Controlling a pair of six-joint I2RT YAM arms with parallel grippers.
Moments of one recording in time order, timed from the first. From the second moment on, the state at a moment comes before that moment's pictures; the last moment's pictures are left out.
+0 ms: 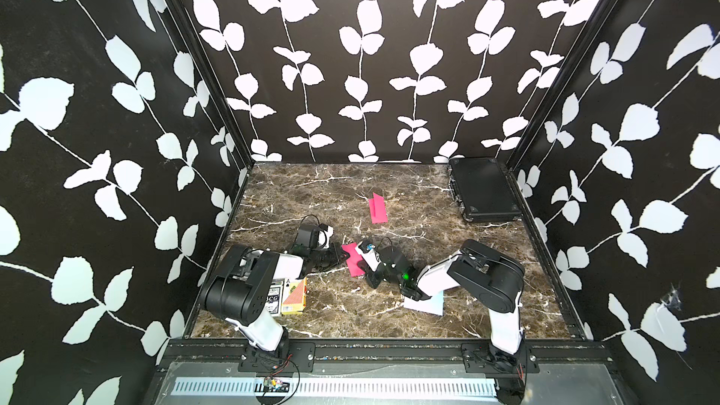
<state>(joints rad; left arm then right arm) -0.28 1.62 0.50 0.26 0.61 -0.67 0.96 1.97 0.73 0.71 -0.11 0.07</state>
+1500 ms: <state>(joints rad) -0.21 1.63 0.53 0.23 0.64 -0.63 0.97 1.89 0.67 0.65 -0.06 0.07</state>
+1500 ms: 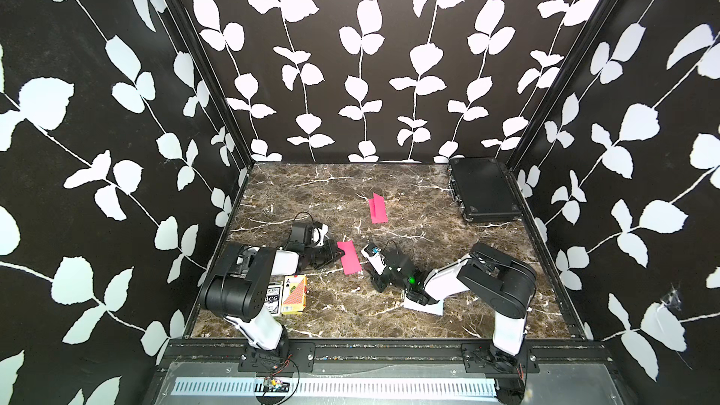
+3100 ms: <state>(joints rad) -0.30 1.67 0.59 0.63 0.83 -0.99 0.58 1.84 0.79 0.56 -0.84 0.98</state>
